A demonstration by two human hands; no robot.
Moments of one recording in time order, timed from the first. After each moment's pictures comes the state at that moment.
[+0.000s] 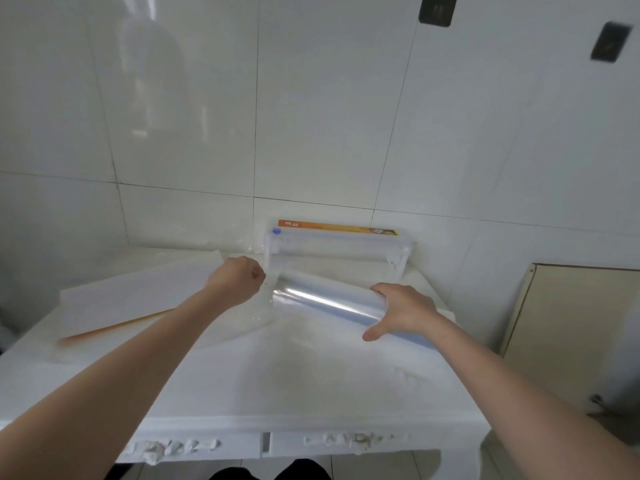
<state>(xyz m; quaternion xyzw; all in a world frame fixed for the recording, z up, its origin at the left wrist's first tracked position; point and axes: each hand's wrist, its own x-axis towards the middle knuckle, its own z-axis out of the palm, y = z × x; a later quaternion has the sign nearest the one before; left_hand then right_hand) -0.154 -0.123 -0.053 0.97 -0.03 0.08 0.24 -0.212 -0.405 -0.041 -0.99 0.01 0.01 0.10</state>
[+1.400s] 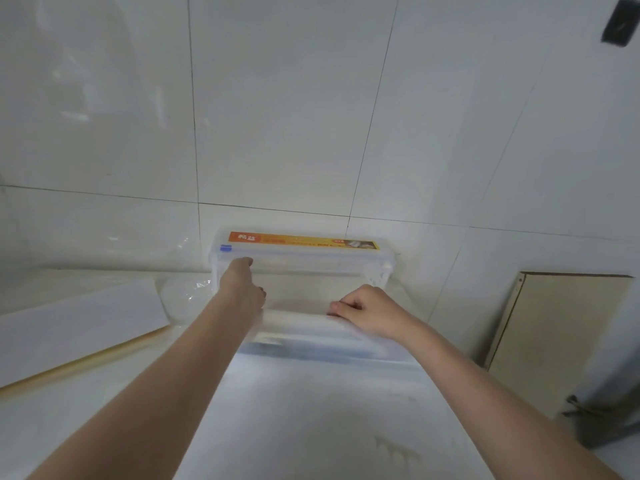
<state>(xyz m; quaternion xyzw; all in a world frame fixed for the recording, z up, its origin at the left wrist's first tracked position) -0.065 -0.231 -0.034 0.40 0.28 -0.08 0.87 -0.115 -0.433 -0.055 -0.96 -0.07 0.02 0.28</state>
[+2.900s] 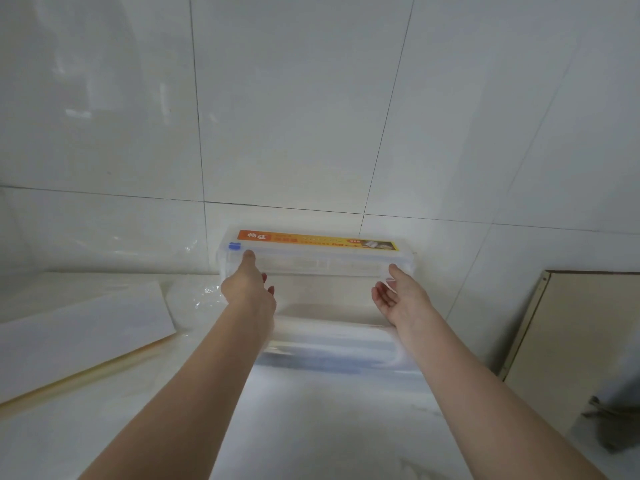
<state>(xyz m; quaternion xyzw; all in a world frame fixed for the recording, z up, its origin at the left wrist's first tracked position) -0.057 -0.234 -0.042 0.37 0.32 0.03 0.87 -0.063 -0.439 -0.061 -0.43 0.32 -0.11 0.84</state>
